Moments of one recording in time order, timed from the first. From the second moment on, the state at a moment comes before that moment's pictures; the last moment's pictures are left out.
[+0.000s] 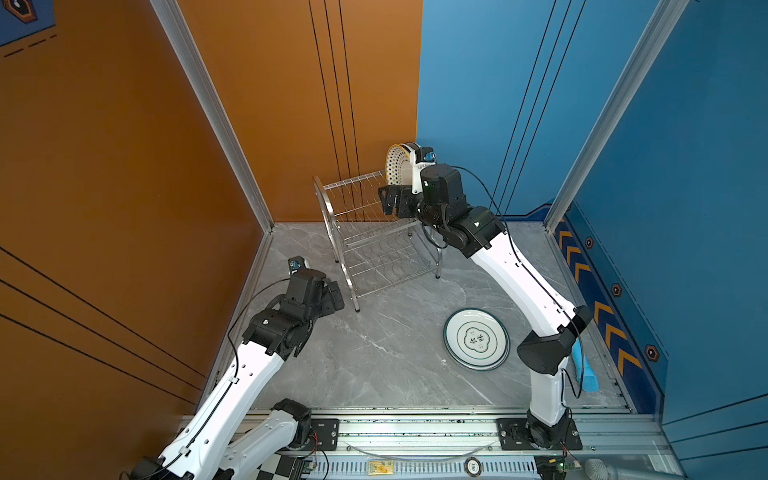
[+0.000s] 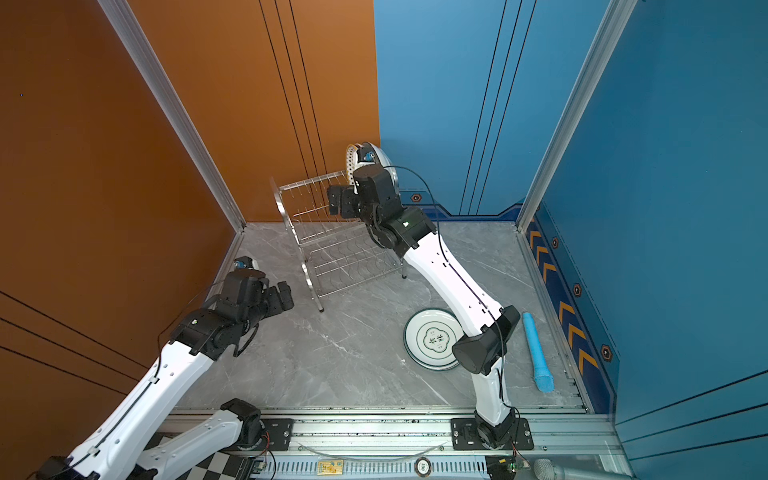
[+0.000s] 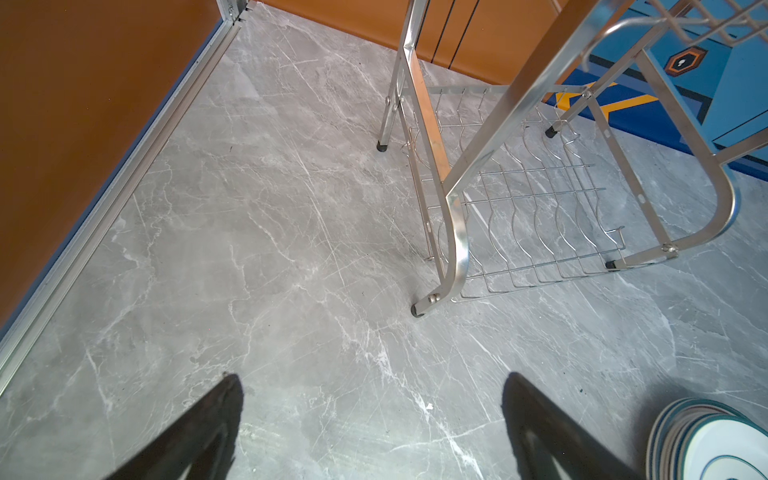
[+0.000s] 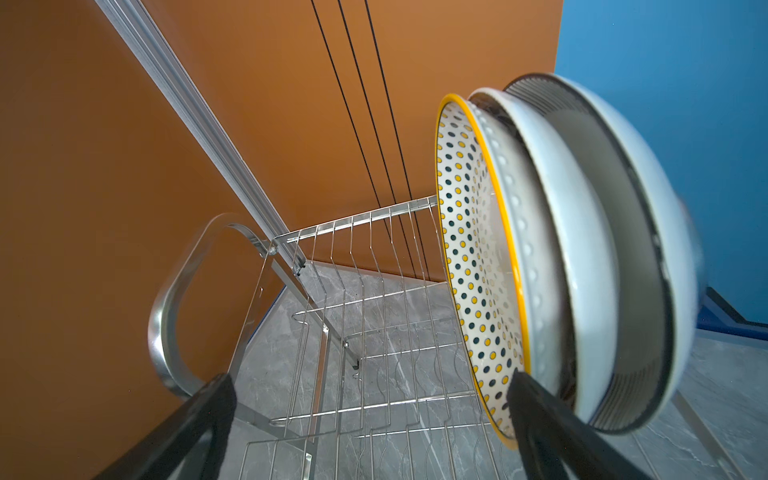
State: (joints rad) left arm -0.37 0.94 0.99 -0.82 -0.35 -0.56; right arm 0.73 1.97 2.38 -0.67 0.23 0.36
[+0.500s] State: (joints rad) left arm -0.36 0.94 0.99 -0.81 -0.34 -0.56; right arm 0.72 1.98 2.38 -0.68 0.26 0.36
